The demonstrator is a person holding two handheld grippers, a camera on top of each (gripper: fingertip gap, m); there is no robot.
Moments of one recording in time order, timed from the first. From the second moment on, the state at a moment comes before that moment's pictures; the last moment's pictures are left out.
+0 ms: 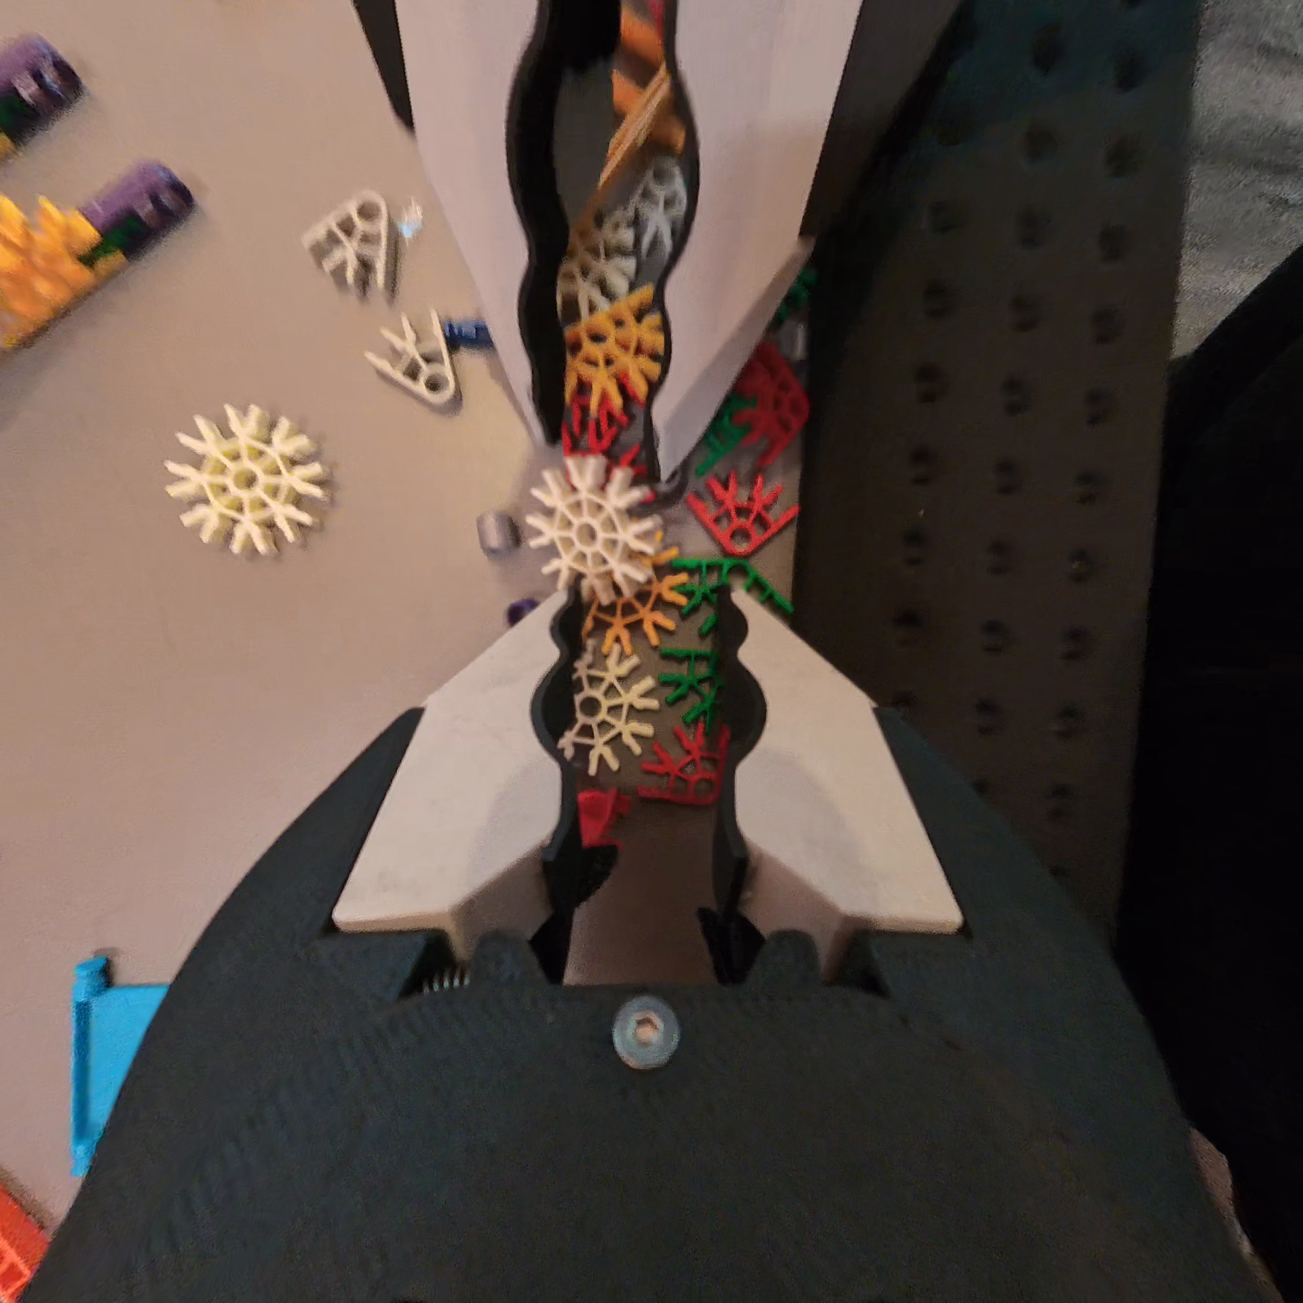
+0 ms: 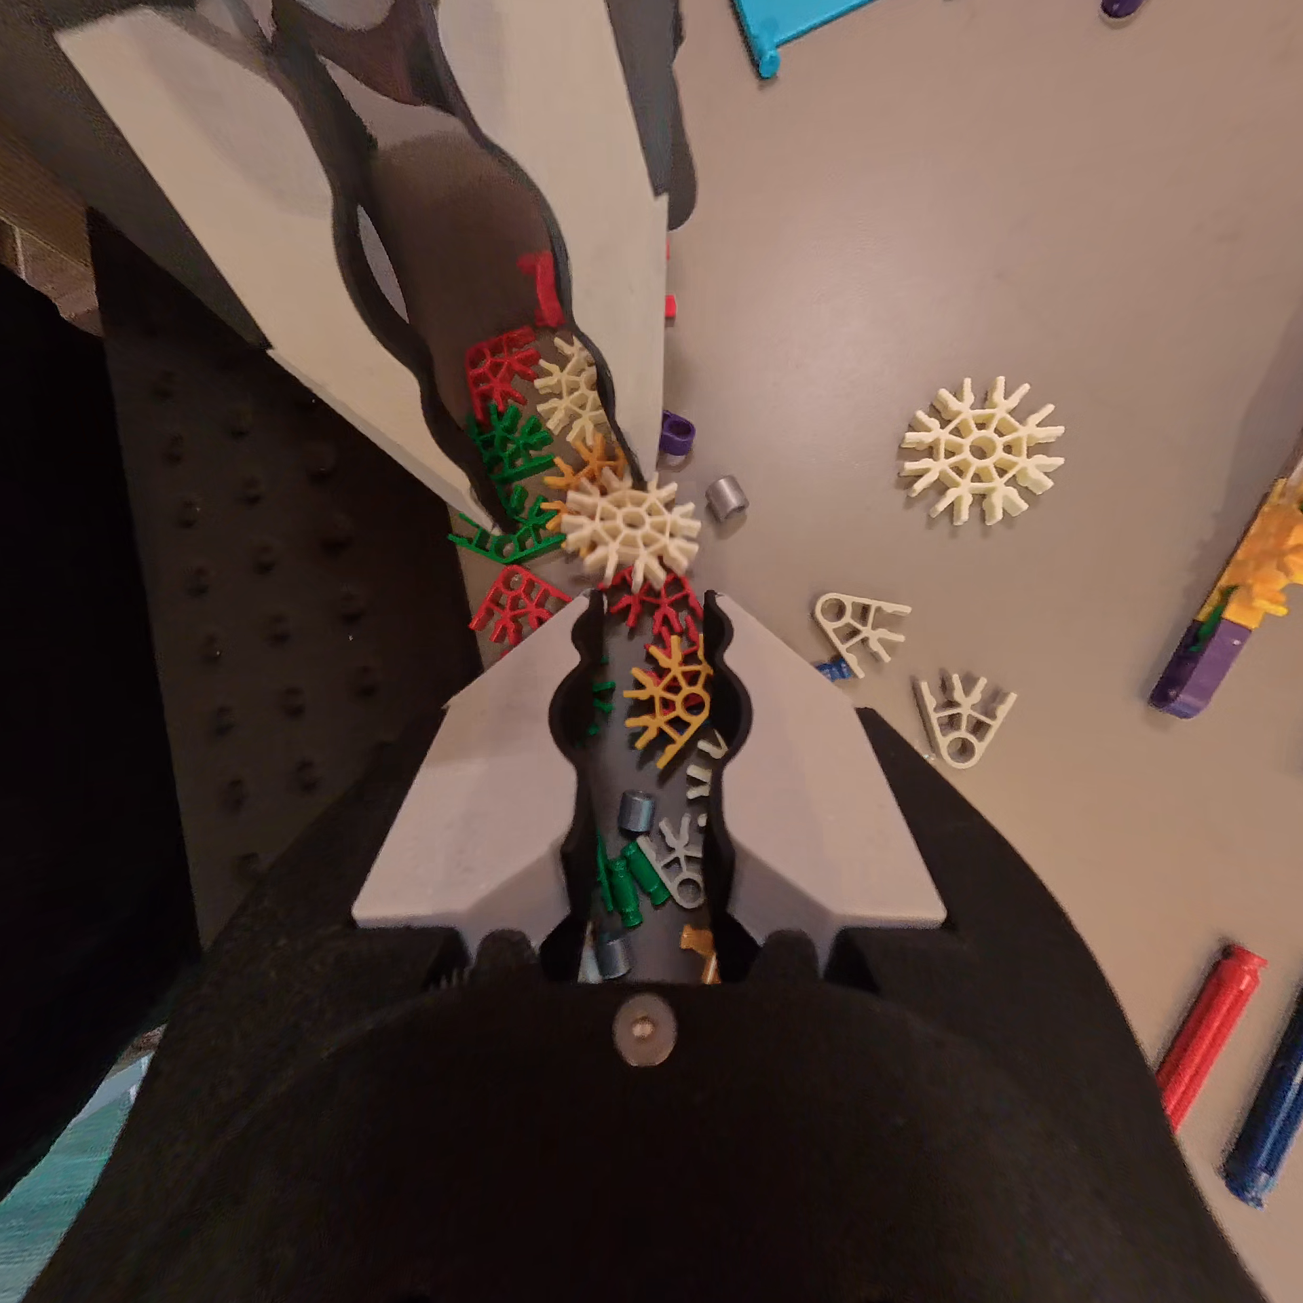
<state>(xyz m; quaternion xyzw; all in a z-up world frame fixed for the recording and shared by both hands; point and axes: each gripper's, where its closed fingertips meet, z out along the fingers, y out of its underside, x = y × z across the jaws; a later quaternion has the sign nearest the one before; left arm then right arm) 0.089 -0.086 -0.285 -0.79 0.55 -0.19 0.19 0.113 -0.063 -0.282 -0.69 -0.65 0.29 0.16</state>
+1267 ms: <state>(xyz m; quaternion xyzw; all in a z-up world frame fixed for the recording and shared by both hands) 0.099 -0.082 -0.277 -0.81 0.50 -0.16 0.26 0.109 -0.075 -0.282 -0.75 -0.57 0.29 0.17</state>
